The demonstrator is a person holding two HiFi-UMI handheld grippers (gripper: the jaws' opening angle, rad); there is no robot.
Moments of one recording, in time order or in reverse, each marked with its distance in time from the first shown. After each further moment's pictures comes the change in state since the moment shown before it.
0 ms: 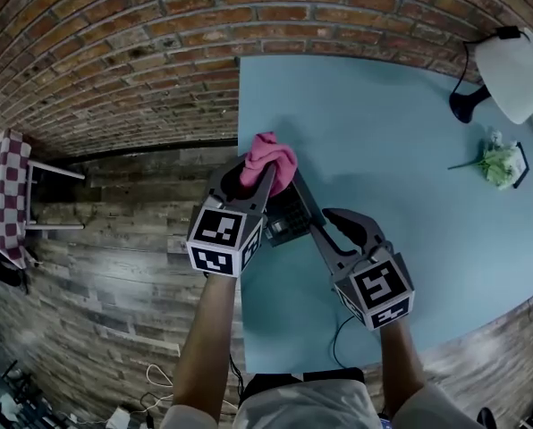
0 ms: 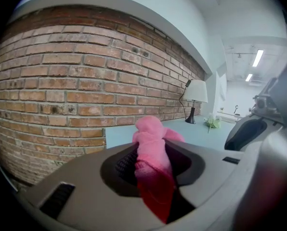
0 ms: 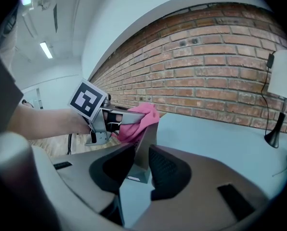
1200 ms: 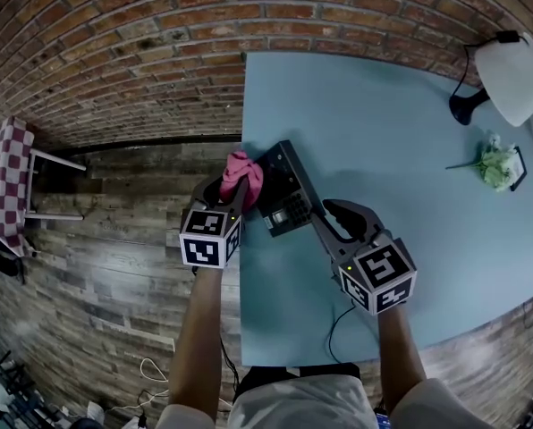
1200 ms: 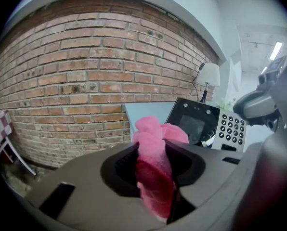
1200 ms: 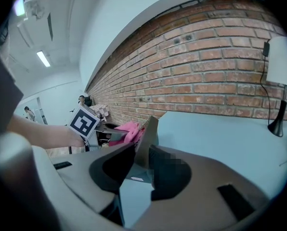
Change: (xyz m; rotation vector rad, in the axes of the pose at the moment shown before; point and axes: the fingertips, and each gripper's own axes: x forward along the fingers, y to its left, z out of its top) left arm -0.030 0.042 -0.084 -0.058 0.180 0.131; right arm 0.002 -0.002 -0.004 0.076 -0.011 0.037
